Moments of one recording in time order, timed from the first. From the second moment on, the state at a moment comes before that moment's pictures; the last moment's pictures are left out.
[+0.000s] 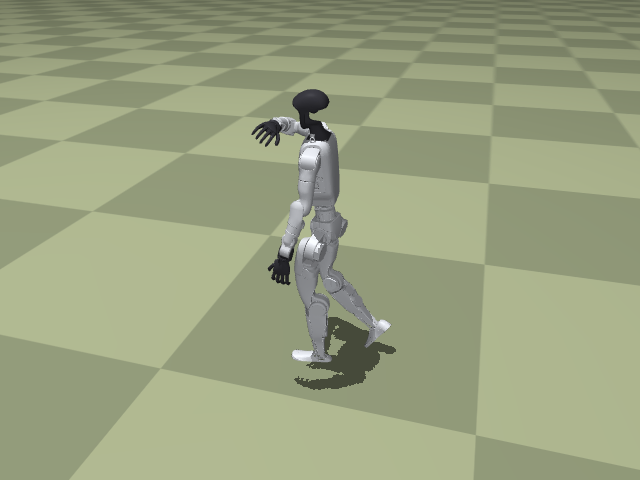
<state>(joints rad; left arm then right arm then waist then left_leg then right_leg) -0.18 0.35 -0.26 1.30 -0.17 0.09 -0.10 -1.45 -0.78 0.86 -0.45 -0.49 -0.17 0.06 0.24 -0.06 0.04 -0.04 0.03 0.30 0.02 -0.29 -0.04 -0.11 0.01 -0.02 0.89 0.13 0.10</state>
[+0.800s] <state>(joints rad) 0.01 0.23 -0.21 1.40 -0.29 0.14 0.00 -0.07 -0.39 0.36 0.79 -0.12 0.11 0.00 0.06 -0.16 0.13 -0.25 -0.09 0.20 1.06 -0.25 0.18 0.00 -0.19 -0.15 -0.01 -0.11 0.14</state>
